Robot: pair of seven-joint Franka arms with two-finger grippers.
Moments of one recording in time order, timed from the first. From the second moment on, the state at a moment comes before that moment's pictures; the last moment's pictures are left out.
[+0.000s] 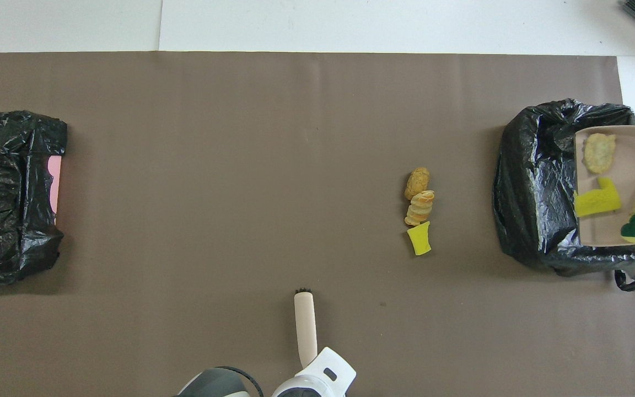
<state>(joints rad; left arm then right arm) -1.08 -0.14 -0.02 -2.45 -0.30 2.21 -0.92 -0.25 0.10 0.03 -1.75 -0.76 1.90 -1.51</state>
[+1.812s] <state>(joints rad) -0.43 -0.10 0.00 -1.77 -0.03 1.80 -0.12 0.07 0.00 0.07 -1.73 -0.56 1.60 -0.76</state>
